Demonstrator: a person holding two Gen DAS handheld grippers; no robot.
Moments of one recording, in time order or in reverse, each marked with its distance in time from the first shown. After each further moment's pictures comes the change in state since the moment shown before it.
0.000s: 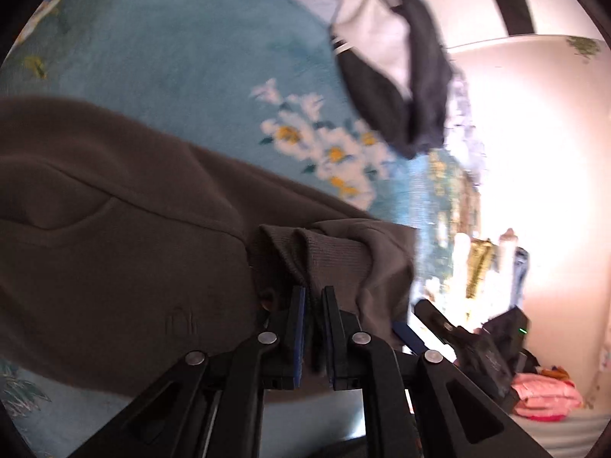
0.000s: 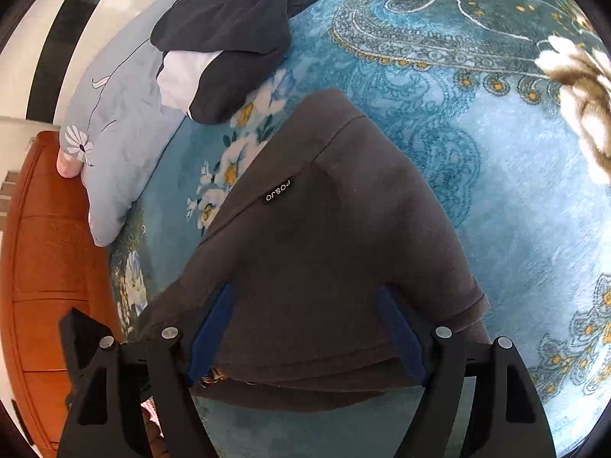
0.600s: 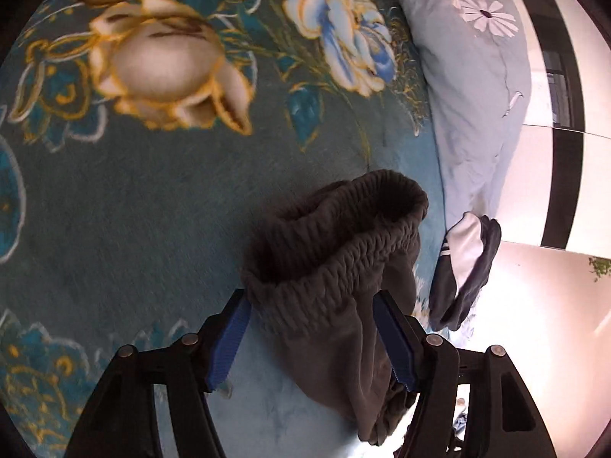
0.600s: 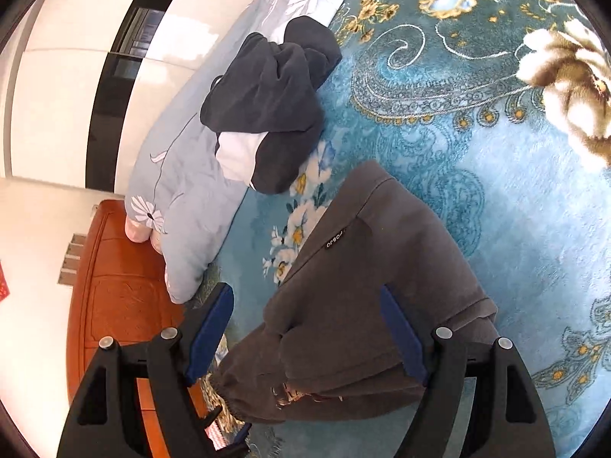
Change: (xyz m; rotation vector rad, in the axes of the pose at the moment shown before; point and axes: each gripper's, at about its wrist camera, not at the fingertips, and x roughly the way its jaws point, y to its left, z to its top) left arm -0.103 0.204 -0.053 -0.591 -0.387 0.007; right arm -0.047 -0.023 -0.003 0.142 -0.197 0.278
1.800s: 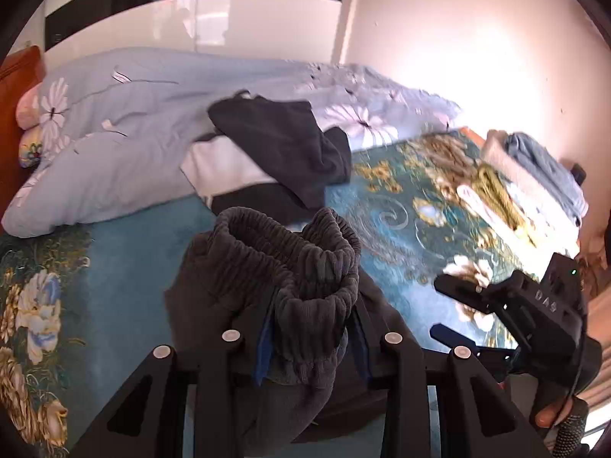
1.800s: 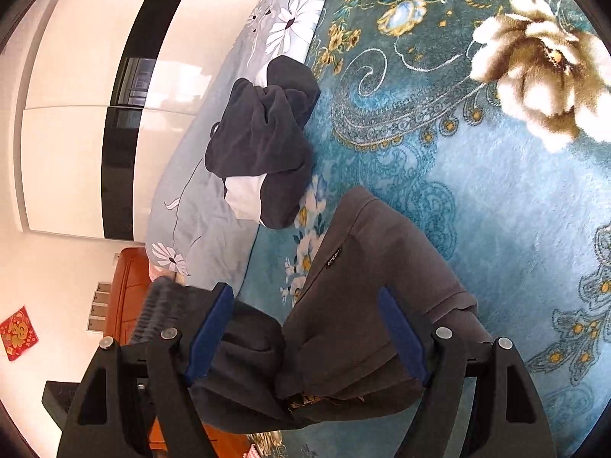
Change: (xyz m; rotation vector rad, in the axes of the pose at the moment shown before) left arm 0.101 -0.304 -0.271 1.393 0.016 0.141; right arm -0.037 -0.028 -0.001 0.180 -0.132 0.106
